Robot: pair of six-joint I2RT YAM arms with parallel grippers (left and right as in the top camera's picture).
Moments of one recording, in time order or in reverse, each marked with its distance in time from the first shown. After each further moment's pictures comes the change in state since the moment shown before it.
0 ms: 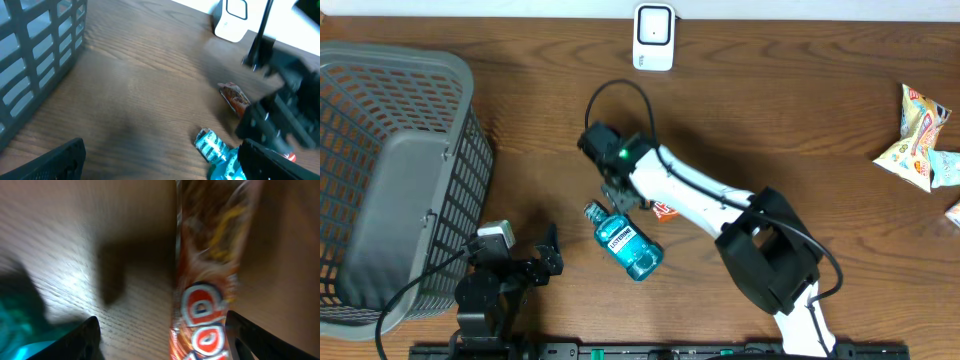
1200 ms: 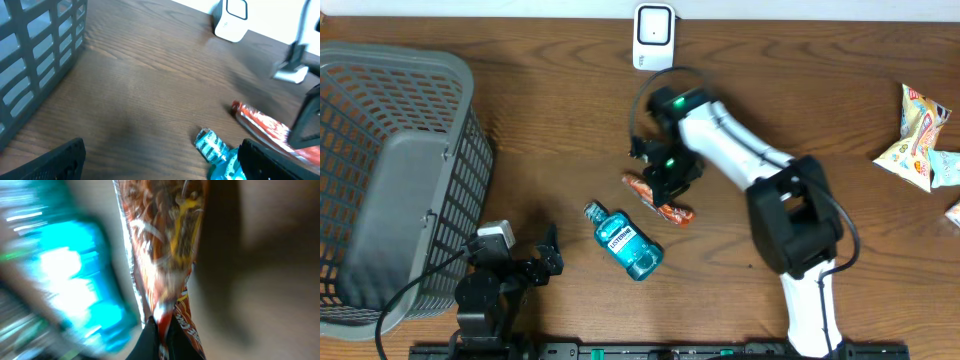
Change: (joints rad) left arm 0.000 0.000 0.000 0.000 0.000 0.000; right arm -0.317 0.066 0.123 -0.385 -0.725 -0.474
